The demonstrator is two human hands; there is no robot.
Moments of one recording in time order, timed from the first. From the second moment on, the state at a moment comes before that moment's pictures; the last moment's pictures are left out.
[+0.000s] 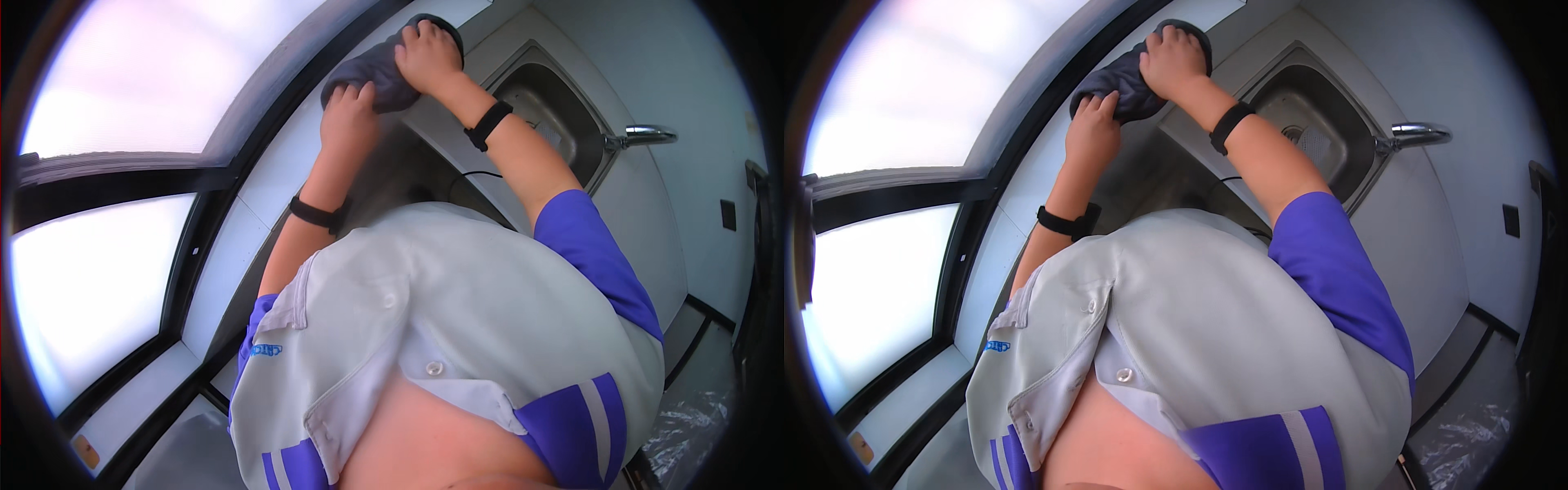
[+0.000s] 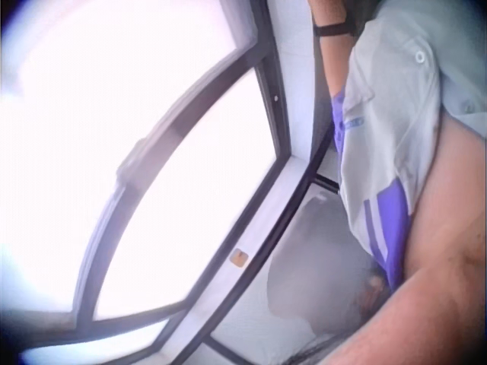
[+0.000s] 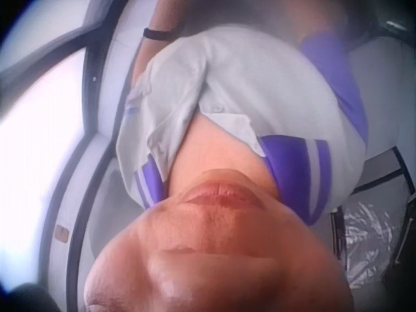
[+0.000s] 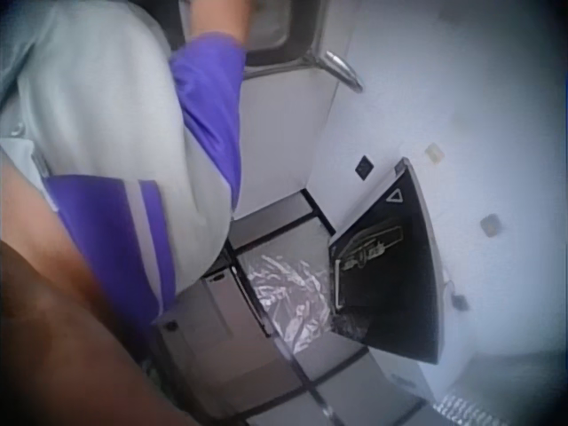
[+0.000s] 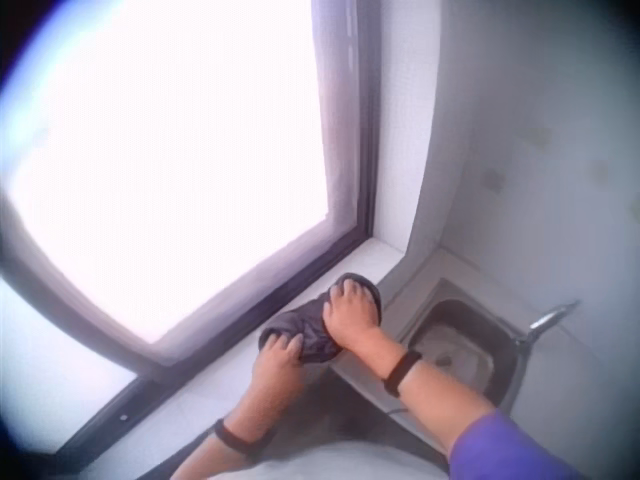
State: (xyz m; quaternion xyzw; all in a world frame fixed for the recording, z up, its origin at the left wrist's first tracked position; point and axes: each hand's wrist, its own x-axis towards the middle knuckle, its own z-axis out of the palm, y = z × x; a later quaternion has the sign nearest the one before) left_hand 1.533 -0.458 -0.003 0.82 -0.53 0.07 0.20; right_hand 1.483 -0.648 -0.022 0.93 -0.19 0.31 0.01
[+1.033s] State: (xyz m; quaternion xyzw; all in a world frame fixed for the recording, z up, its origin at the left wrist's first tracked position) left_hand 1.371 -0.488 -0.139 0.63 -0.77 -0.13 0.04; right_hand 1.140 -0.526 -0.142 0.67 -0.72 0.03 -0.17
